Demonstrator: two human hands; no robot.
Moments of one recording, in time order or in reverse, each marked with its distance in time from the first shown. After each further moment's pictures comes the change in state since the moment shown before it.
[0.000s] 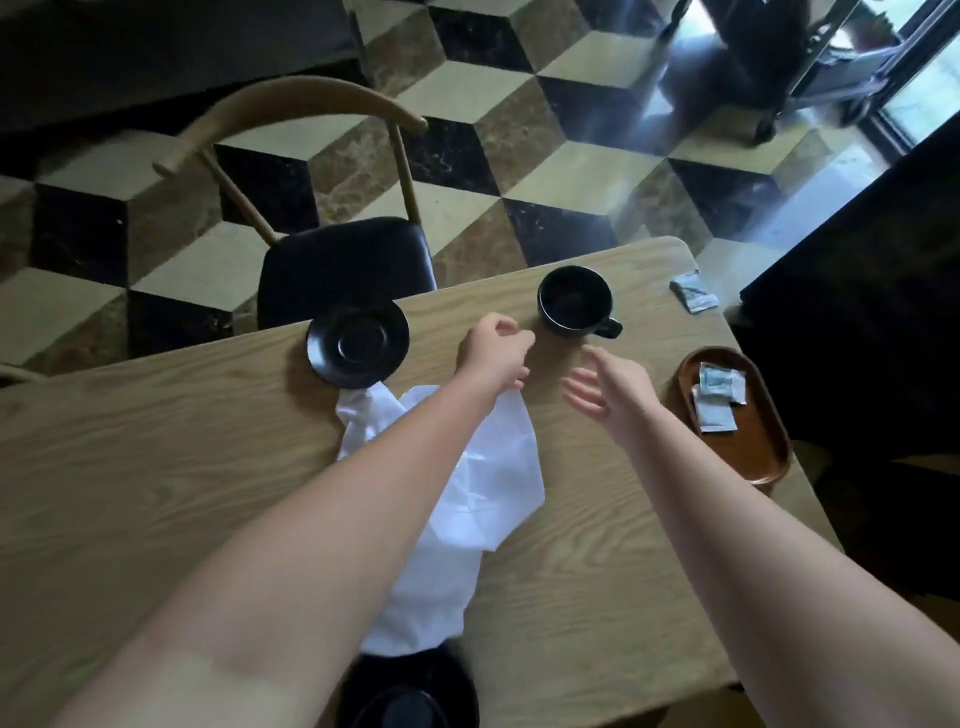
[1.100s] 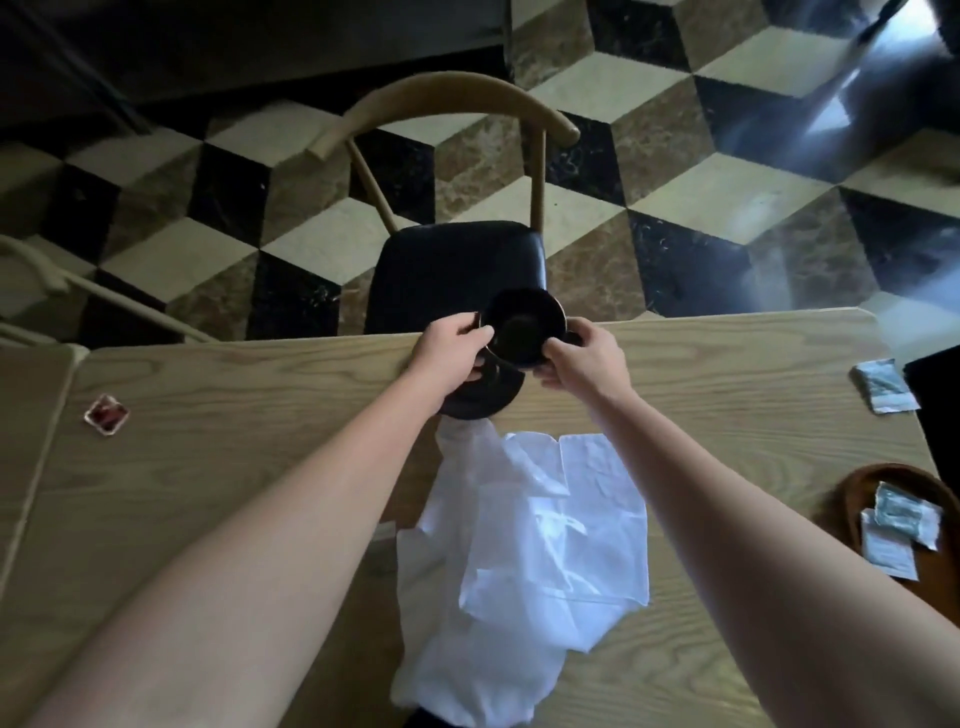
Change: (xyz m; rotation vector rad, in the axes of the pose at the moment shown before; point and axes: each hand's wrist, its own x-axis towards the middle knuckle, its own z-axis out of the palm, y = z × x) left_hand 0.067 -0.014 -0.187 0.006 0.212 0.087; right_hand 0.007 -0.013 0.196 -0.529 -0.299 -0.366
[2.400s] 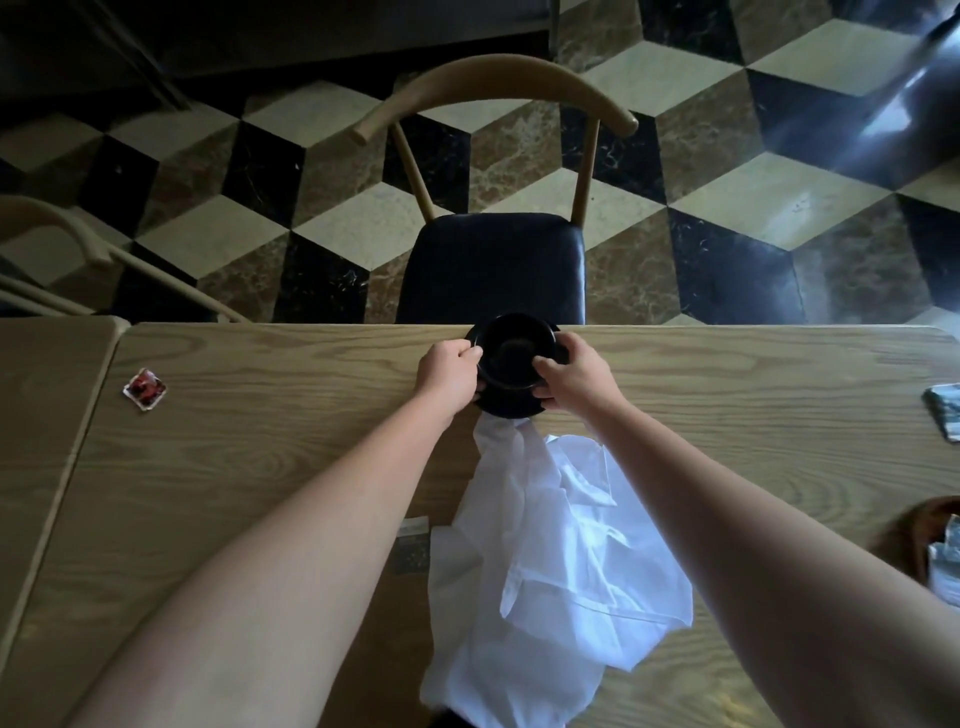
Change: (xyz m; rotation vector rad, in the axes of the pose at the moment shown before) left_hand 0.007 -0.044 -0.031 0.180 0.161 -0.124; right_hand 0.017 0.022 0.056 -0.150 -0.151 0.017
